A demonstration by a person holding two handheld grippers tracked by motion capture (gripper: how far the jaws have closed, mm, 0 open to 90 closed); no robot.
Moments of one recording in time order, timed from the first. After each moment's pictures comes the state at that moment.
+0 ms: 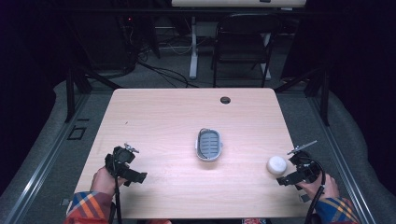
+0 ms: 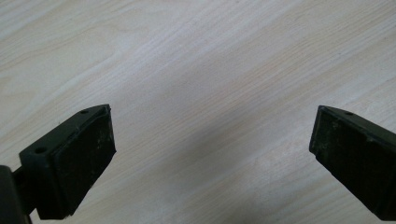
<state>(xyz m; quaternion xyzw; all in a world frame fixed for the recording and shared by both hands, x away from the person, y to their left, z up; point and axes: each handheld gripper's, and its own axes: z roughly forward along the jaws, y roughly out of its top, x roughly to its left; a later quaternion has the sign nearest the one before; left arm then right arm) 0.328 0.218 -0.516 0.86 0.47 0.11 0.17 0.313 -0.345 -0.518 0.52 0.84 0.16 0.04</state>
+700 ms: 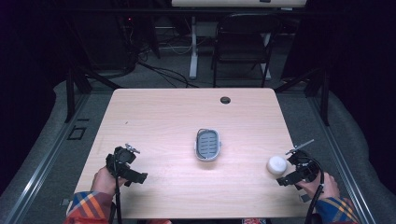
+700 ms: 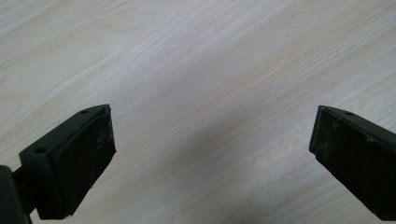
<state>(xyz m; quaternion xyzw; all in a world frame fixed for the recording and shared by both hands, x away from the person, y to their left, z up) 0.328 0.217 -0.517 0.86 0.47 0.11 0.16 0.315 -0.341 -0.515 0.51 0.85 0.13 0.05</state>
